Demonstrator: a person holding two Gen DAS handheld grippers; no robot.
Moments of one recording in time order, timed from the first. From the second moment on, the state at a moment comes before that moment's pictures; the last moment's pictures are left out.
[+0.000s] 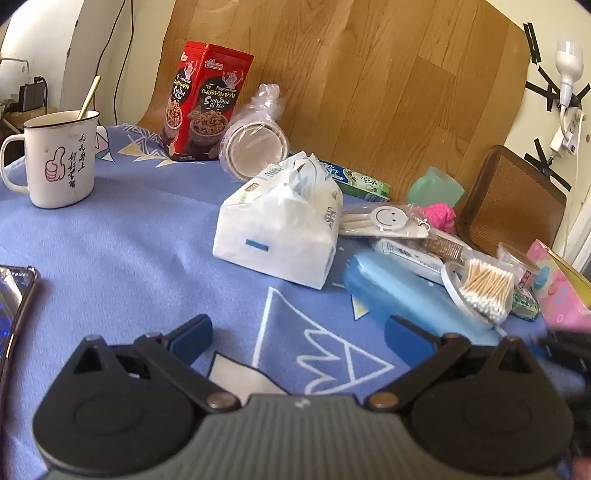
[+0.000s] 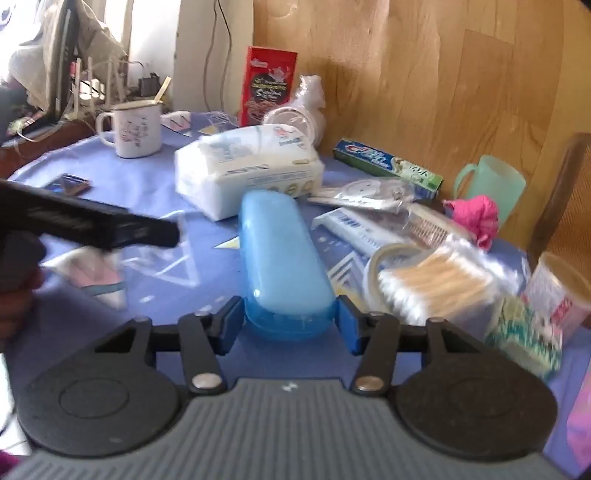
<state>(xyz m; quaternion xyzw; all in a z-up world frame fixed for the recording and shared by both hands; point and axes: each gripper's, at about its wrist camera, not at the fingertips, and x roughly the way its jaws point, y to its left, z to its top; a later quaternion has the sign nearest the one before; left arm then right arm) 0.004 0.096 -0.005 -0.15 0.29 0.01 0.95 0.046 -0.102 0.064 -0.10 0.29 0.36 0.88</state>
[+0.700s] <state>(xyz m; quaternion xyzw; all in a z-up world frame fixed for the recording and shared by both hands) 0.003 0.080 -0.001 -0.28 0.35 -0.14 0.88 0.005 -0.130 0.047 -0.05 0.30 0.41 0.86</state>
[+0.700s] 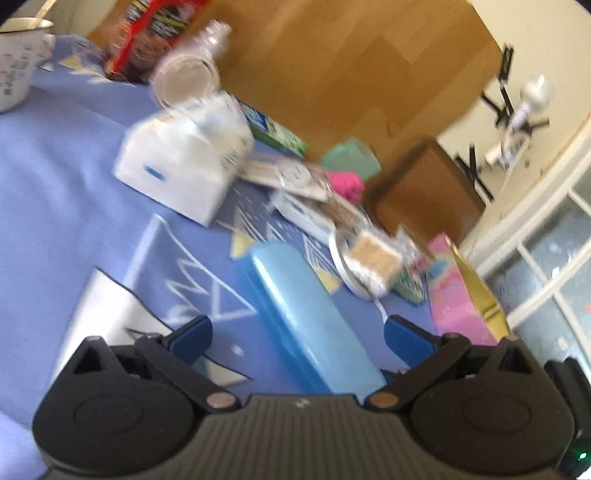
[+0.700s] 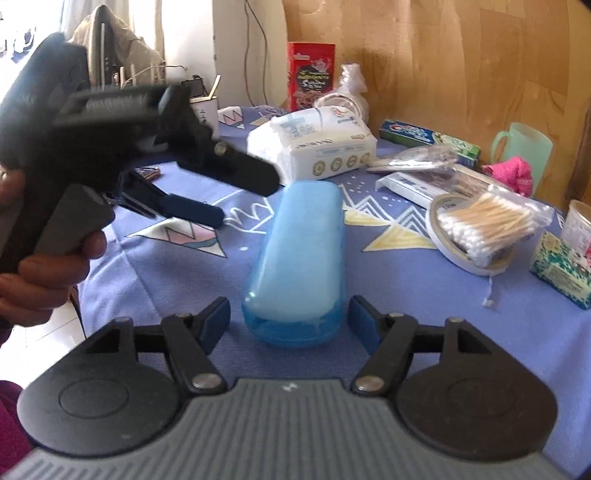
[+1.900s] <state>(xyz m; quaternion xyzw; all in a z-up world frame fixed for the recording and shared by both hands) 0.083 -0.219 0.088 -0.04 0.25 -0.35 0.90 -0.001 -0.347 0.077 0.04 0.13 -0.05 0.99</state>
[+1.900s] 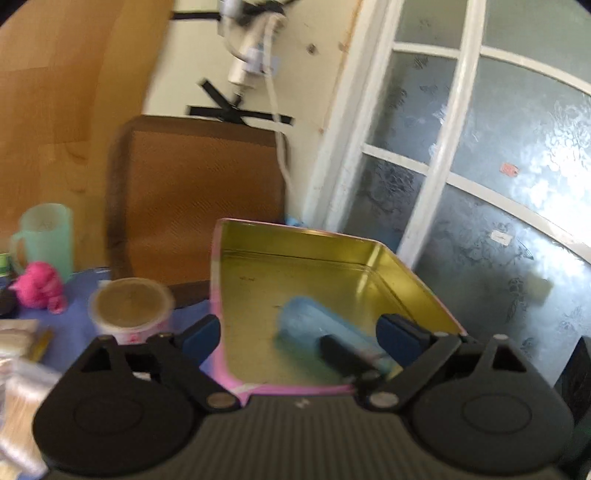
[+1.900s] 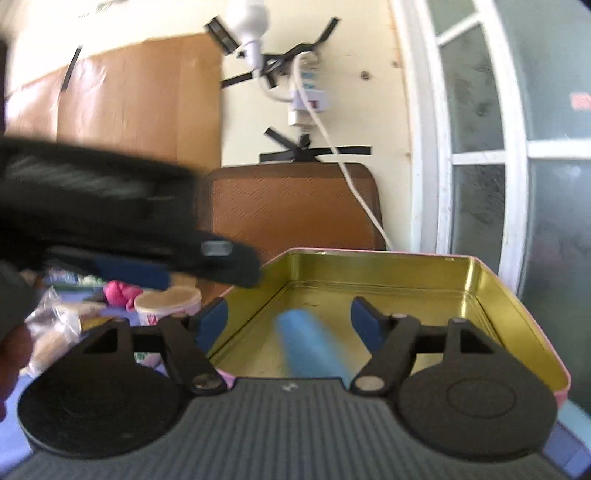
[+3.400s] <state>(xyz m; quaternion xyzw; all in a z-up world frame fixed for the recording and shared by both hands) 0.031 -0.087 0.013 -0.12 0.36 -0.30 0.88 -0.022 -0.258 0.048 0.09 0.30 0.23 0.92</state>
